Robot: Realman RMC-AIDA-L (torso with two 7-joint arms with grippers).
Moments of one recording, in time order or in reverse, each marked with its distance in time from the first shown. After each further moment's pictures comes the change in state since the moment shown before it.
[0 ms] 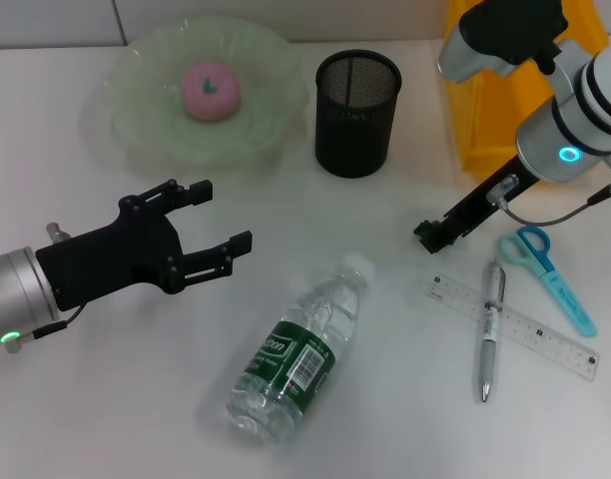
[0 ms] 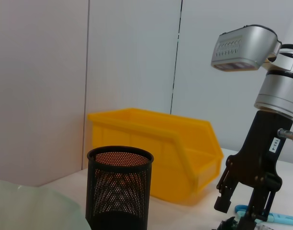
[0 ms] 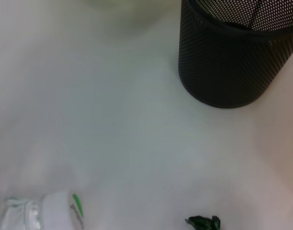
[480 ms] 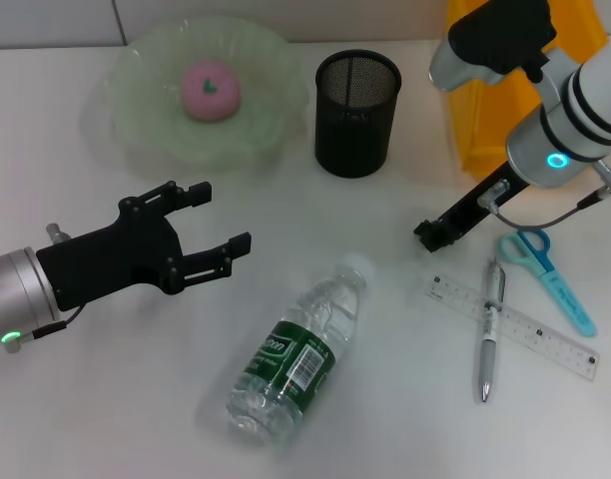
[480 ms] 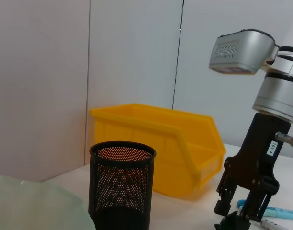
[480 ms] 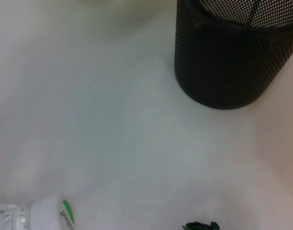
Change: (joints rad) left arm -0.001 0.000 0.000 0.000 0.007 -0.012 0.001; right arm 0.018 0.002 -0.022 0.062 0.000 0.058 0.006
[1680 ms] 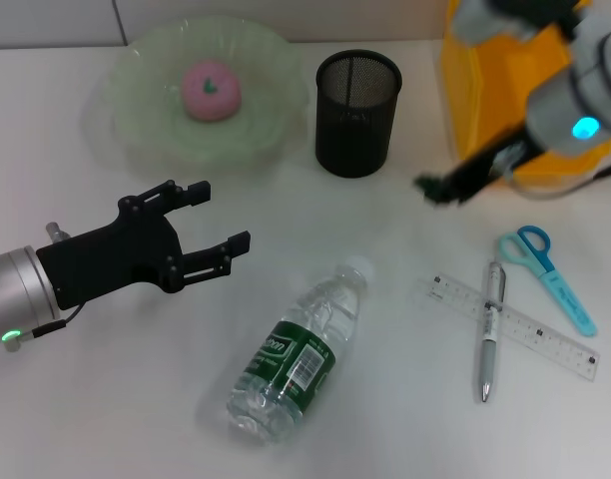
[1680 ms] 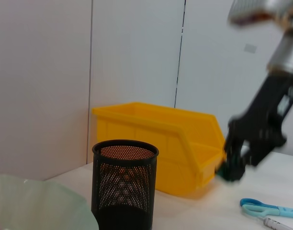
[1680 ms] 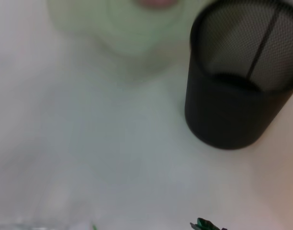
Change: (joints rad) left arm -0.002 0.000 0.000 0.000 0.000 -0.009 0.001; right arm -0.108 -0.004 0.013 -0.313 0.052 -0.114 0.013
